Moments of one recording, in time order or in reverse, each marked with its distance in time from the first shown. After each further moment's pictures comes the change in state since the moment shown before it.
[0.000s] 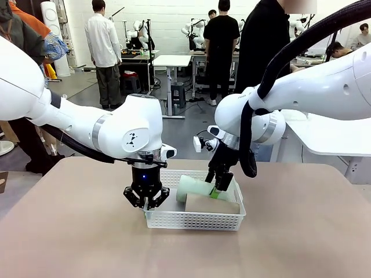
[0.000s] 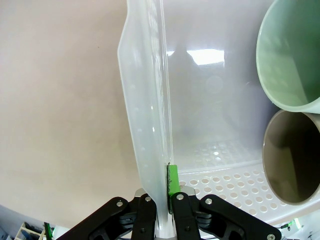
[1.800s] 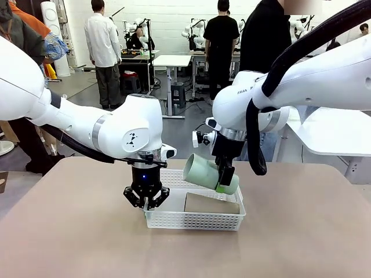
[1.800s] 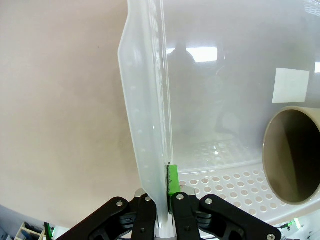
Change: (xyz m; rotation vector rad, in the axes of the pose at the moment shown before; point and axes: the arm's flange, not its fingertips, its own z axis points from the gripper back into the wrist) left arm 0.000 0.000 0.000 0.000 0.000 0.000; right arm 0.023 0.017 0.026 -0.053 0.205 -0.128
